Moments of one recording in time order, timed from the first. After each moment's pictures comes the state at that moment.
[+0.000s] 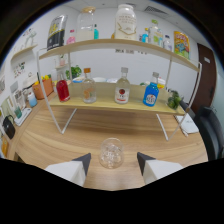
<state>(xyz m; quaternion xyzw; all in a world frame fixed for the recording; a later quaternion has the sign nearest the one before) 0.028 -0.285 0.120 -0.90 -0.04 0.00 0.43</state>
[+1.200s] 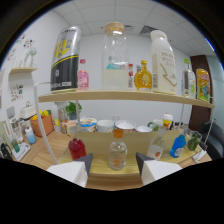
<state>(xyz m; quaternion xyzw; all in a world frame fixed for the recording) -0.061 -0.146 0.208 -0.80 -0.01 0.00 0.60</state>
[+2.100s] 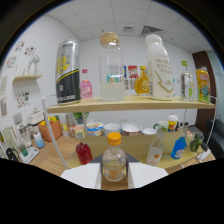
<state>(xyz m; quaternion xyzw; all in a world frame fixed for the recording) -0.066 -0.159 0.229 -0.79 -0.02 0.04 0.61</state>
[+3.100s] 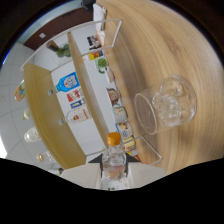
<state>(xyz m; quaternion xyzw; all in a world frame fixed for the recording) -0.051 -0.206 0.157 -0.48 0.54 0.60 0.32</state>
